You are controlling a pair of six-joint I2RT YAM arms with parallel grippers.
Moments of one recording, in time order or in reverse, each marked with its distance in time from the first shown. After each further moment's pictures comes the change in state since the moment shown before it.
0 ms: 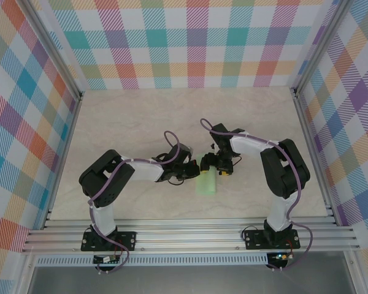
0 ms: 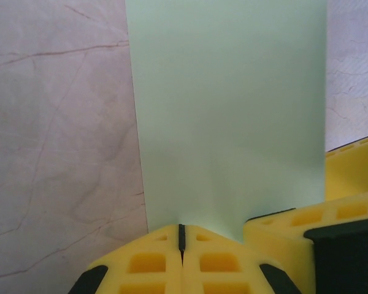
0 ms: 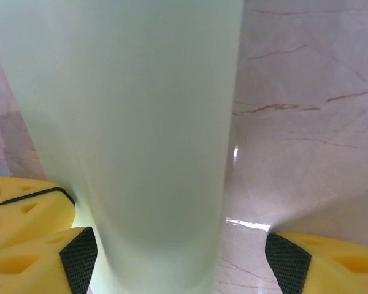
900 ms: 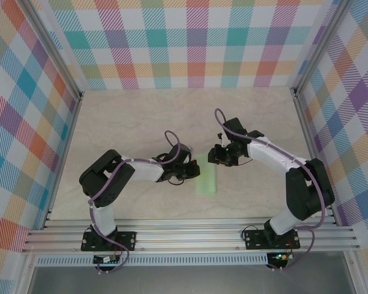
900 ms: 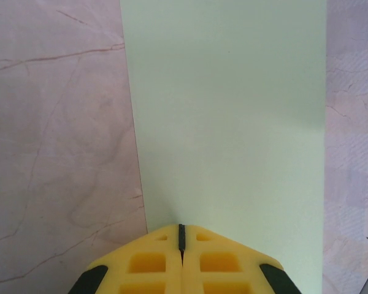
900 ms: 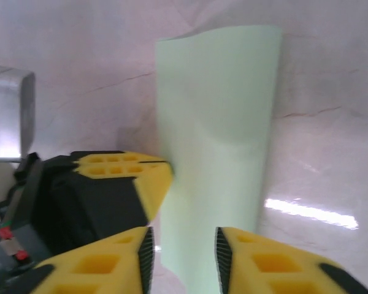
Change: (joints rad) left arm -0.001 0.004 0.001 0.002 0.000 0.021; right arm -0.038 -0.289 -0.119 0.139 -0.100 0.031
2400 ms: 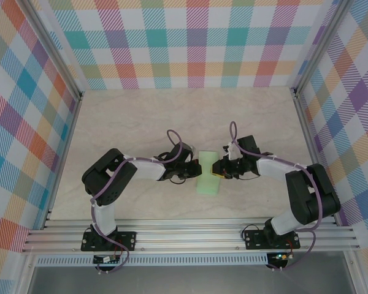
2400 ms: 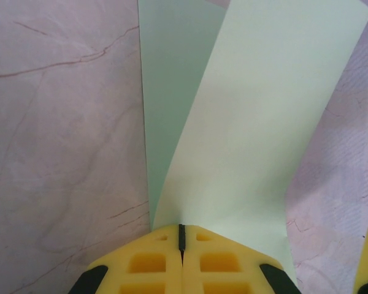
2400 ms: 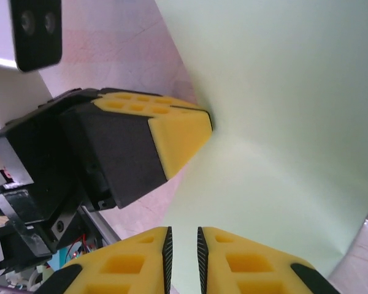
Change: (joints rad) left arm -0.001 0.028 0.032 -0.001 0.019 0.014; right arm -0.132 -0.060 -0.378 0.423 -0.400 -0.001
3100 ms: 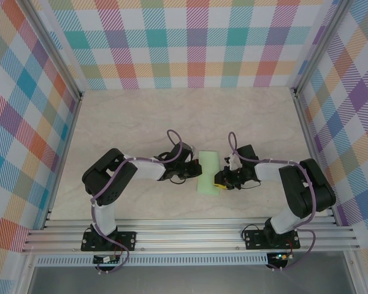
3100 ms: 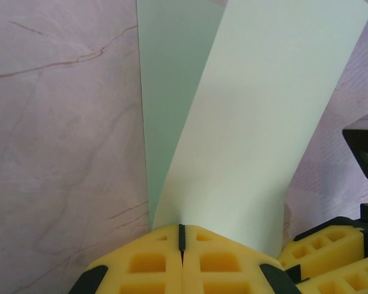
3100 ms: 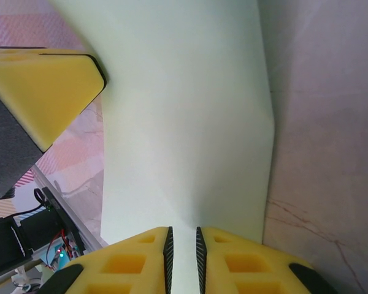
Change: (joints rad) left arm 0.000 0.002 0.000 0.001 0.004 0.000; right arm -0.001 0.052 -0.103 0.034 0.020 0.024
